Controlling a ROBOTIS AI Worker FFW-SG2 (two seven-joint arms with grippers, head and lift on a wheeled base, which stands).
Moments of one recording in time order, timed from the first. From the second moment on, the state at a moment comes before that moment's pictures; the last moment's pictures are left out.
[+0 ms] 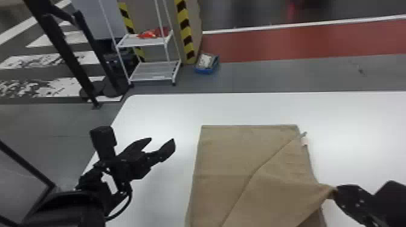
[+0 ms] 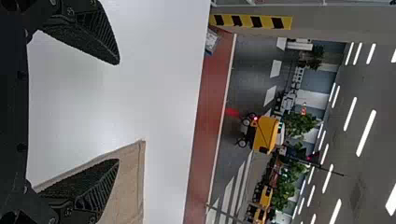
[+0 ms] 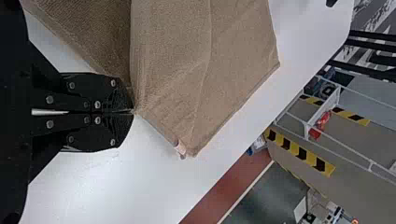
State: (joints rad) left arm 0.24 0.14 0.29 -1.94 0.26 0.60 -0.41; right arm 0.55 -0.45 0.33 -2.64 0.61 0.99 0.51
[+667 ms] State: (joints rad) left arm 0.15 0.14 0.20 -1.85 0.24 0.60 -0.40; right arm 0.57 -0.47 0.21 -2.66 0.55 1.01 0.51
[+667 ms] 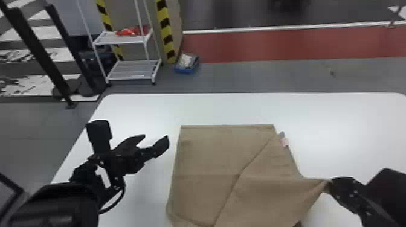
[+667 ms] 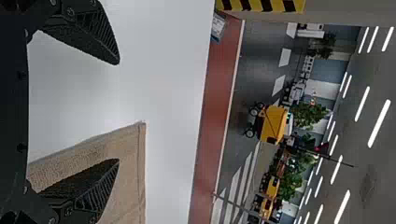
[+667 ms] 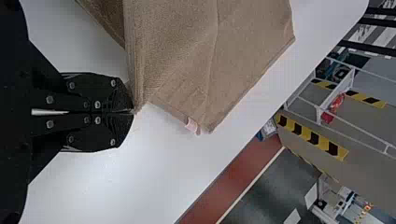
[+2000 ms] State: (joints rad) left arm -0.05 0.12 0.03 -1.54 0.16 0.51 -0.37; right arm 0.68 -0.46 -0.15 -2.70 0.38 1.07 0.50
